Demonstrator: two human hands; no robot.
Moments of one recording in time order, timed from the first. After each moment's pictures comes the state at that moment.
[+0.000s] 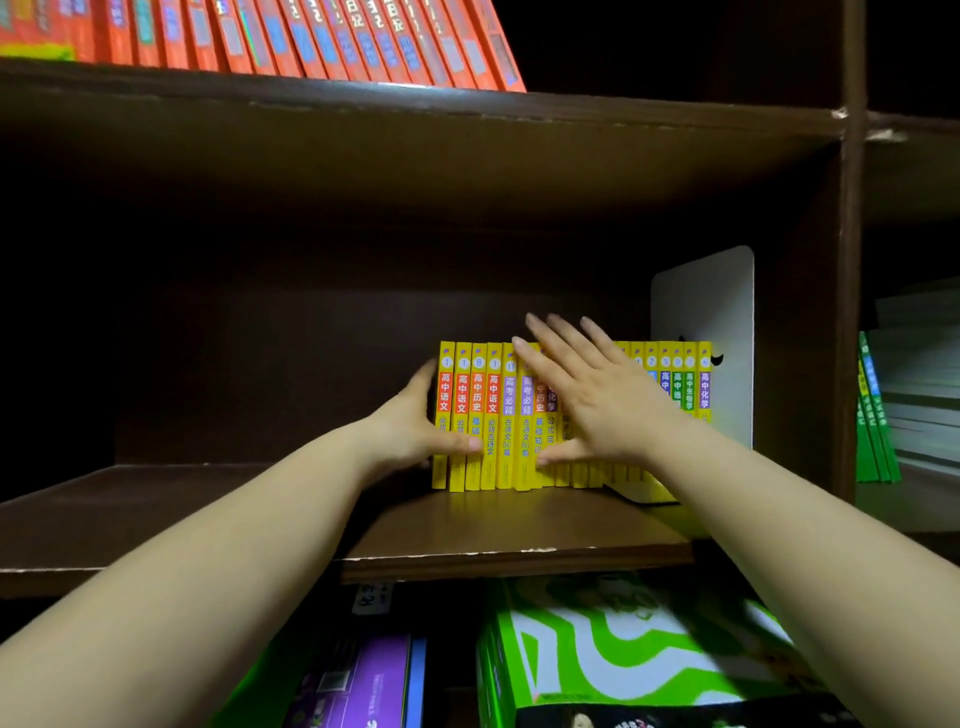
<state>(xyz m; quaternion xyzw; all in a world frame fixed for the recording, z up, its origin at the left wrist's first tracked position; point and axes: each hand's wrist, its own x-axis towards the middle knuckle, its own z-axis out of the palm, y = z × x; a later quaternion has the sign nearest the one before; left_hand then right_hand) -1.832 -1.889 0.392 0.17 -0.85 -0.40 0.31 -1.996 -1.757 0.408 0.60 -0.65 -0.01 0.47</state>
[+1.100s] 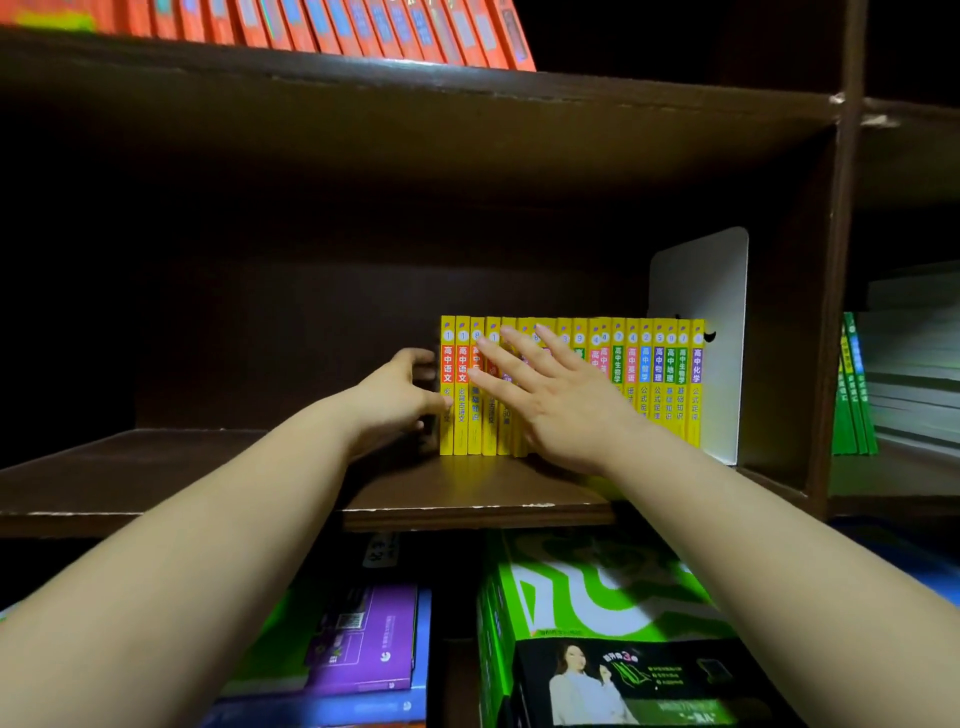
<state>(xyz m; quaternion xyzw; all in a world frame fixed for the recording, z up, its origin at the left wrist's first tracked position) -1.815 -1.877 0.391 0.23 -0.80 -0.42 0.35 -1.949 -1.757 0.388 0.62 -0.65 -0.06 0.44</state>
